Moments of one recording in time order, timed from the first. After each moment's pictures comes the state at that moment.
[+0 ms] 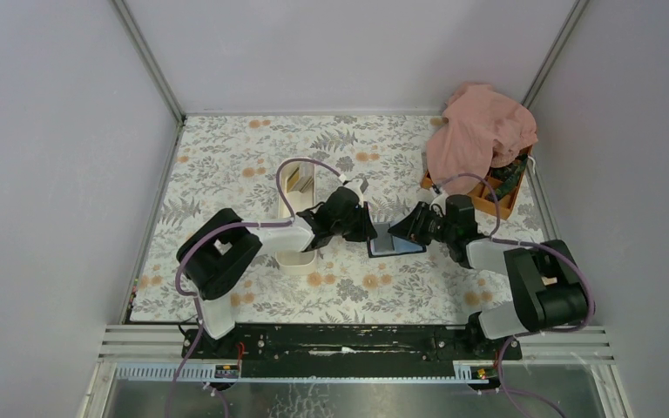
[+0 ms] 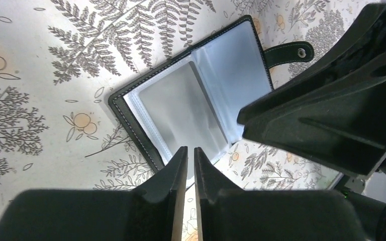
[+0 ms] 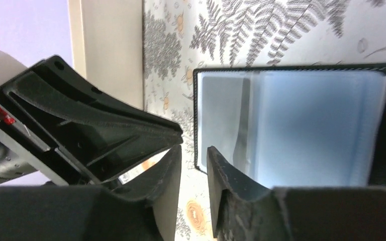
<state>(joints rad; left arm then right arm) -0.80 1.82 0.97 0.18 0.13 -0.70 0.22 1.49 0.40 0.51 -0.63 0.80</state>
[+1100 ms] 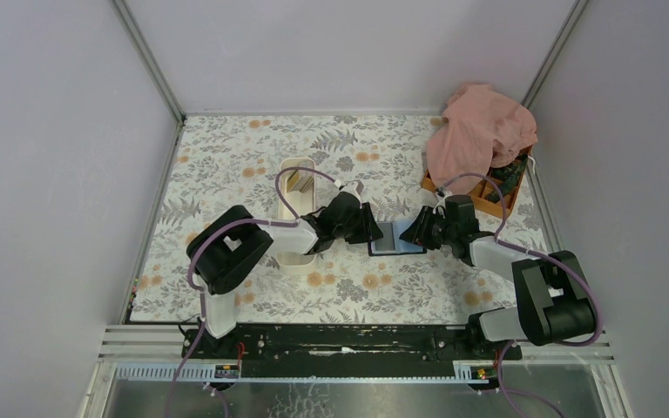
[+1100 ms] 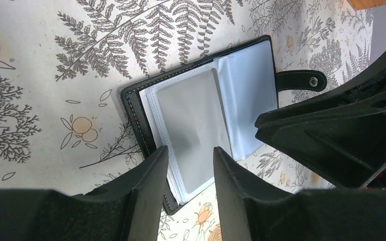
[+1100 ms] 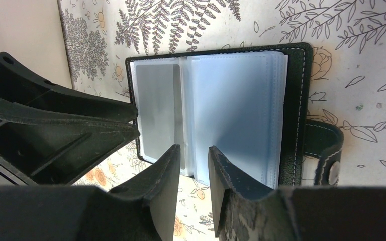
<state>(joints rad) -0.81 1.88 0.95 0.29 0.09 -0.86 0.22 1.38 0.46 0.14 -0.40 0.59</state>
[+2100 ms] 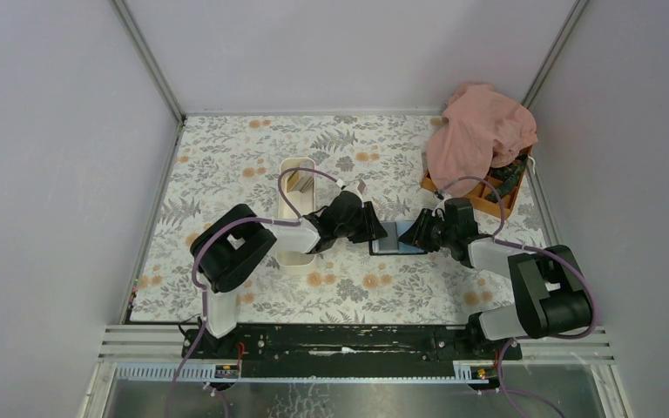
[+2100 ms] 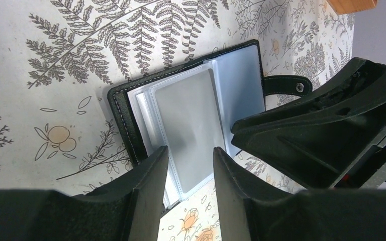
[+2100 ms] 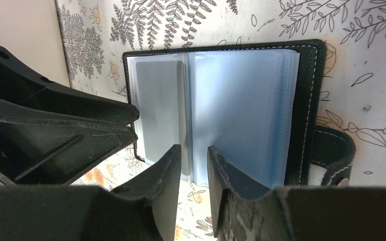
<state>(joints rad) -0.81 1.91 0.97 0.32 0.13 -0.90 0.22 1.41 0.43 0.20 -0.42 0.61</state>
